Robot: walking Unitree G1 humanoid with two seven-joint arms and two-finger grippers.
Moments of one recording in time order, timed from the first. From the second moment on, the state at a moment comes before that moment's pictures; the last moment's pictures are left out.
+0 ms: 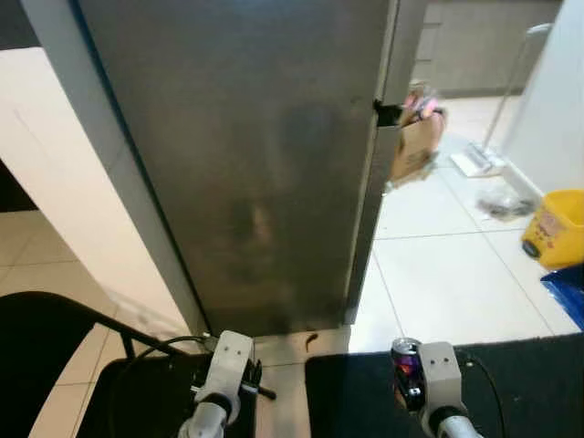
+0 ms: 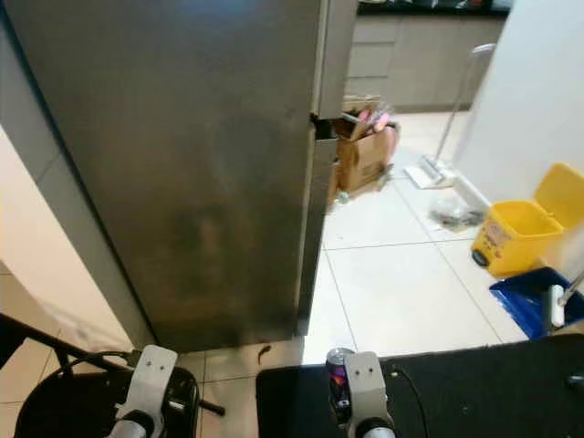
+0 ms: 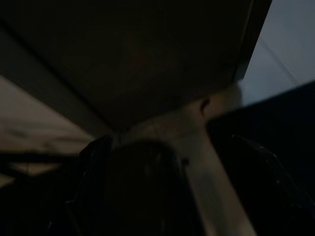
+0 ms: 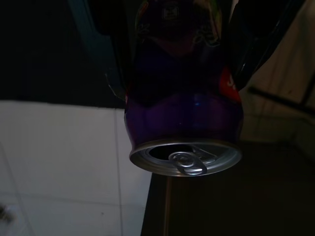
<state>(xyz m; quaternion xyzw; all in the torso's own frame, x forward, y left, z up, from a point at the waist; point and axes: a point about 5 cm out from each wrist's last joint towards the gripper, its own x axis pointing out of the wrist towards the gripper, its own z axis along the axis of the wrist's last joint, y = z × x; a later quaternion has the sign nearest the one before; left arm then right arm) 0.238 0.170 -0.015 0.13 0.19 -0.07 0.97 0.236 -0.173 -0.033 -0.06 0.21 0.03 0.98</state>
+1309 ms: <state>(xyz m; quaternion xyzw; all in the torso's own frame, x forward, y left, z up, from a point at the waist) 0.226 0.174 -0.028 0.13 0.23 -0.07 0.96 0.236 -0.164 -0.034 -0.05 0.20 0.04 0.98</state>
